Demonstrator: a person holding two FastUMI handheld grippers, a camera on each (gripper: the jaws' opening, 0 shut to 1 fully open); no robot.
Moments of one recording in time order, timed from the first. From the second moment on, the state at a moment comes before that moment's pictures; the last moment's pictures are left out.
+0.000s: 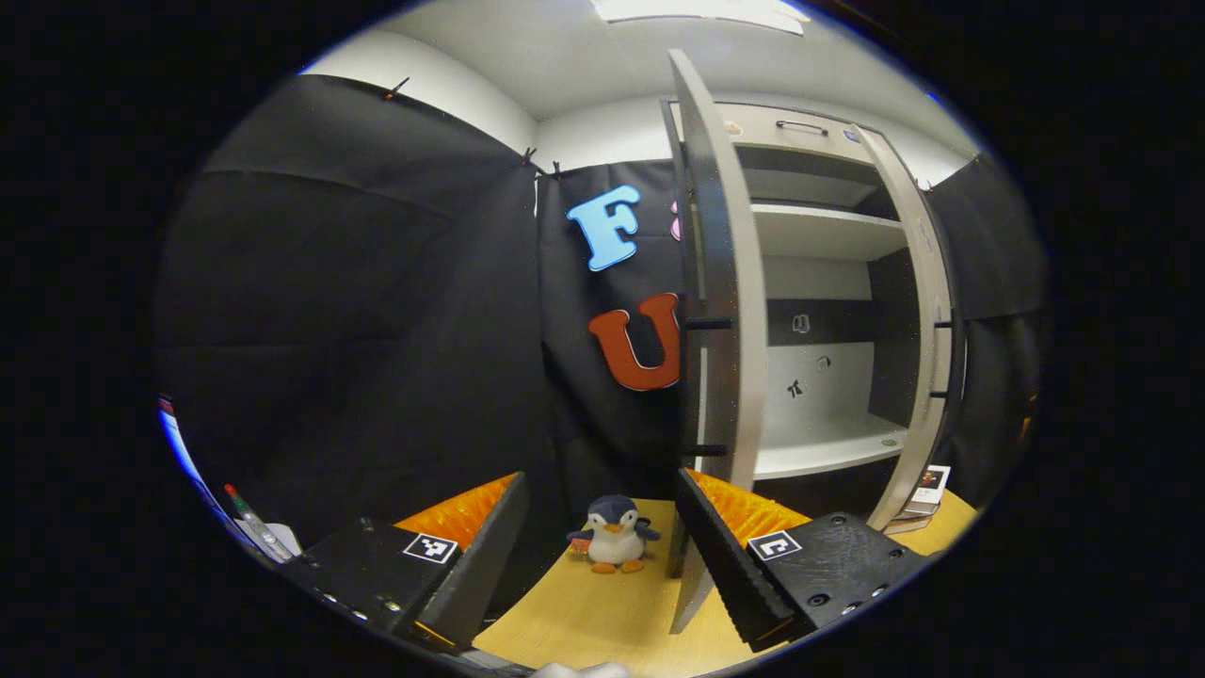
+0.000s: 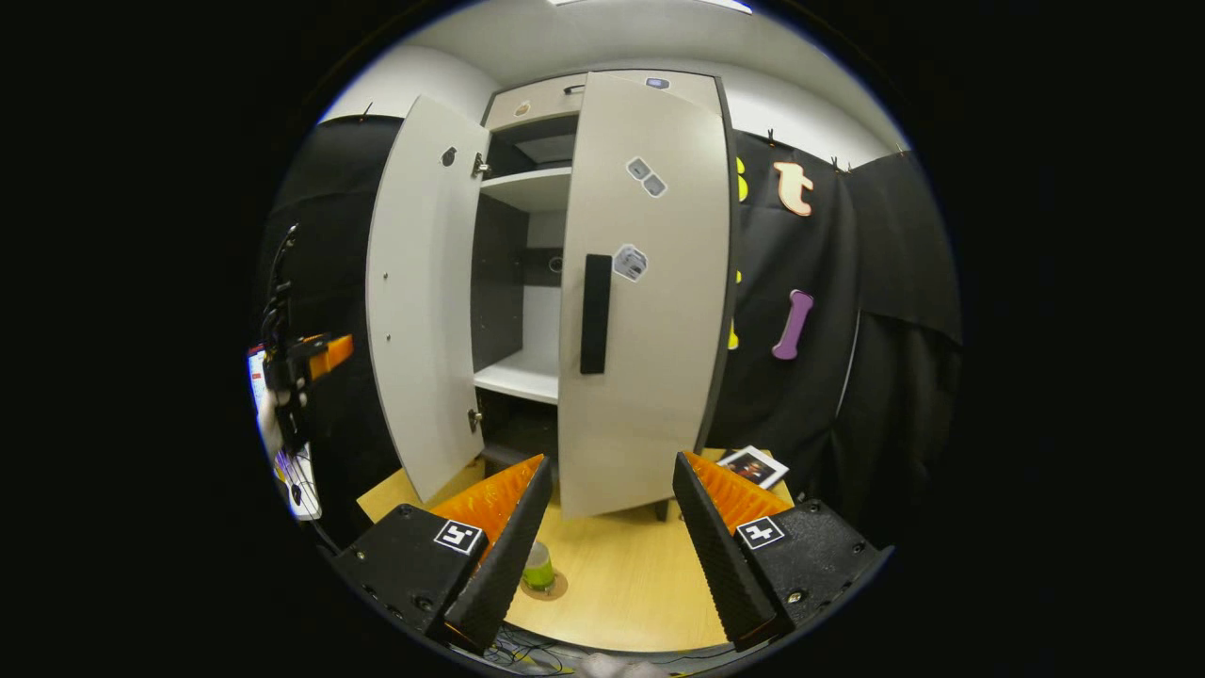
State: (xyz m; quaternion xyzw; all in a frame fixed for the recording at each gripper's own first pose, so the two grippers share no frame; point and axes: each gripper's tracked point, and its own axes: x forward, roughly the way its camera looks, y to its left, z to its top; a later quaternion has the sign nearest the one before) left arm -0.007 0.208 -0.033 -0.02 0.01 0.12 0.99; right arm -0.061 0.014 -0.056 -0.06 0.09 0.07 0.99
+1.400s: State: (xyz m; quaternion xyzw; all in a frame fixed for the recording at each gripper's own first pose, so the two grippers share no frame) left arm 0.047 0.116 -0.011 0.01 0.02 0.10 0.99; right arm -0.063 -0.053 -0.057 -0.04 0.09 0.08 0.99
